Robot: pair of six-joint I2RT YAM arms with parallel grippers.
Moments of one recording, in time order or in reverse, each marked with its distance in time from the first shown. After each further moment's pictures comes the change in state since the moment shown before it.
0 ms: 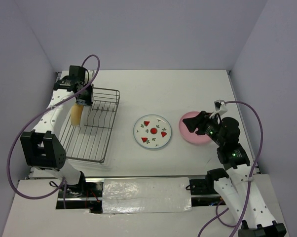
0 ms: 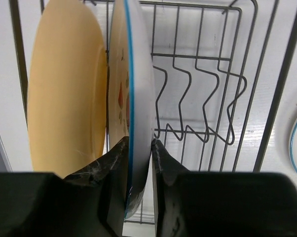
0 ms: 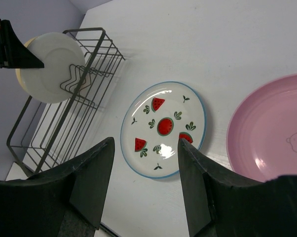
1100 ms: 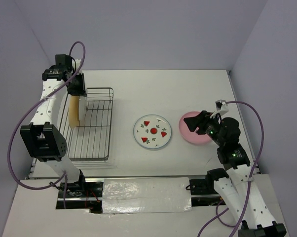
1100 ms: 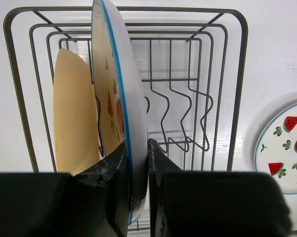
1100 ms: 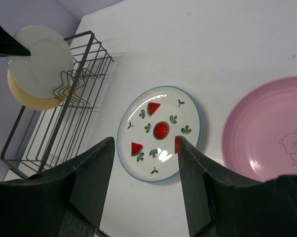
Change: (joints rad) left arm 0.128 0.121 0.240 -0.095 0.167 -0.027; right arm 0.000 0.001 -0.001 0.010 0.031 0.000
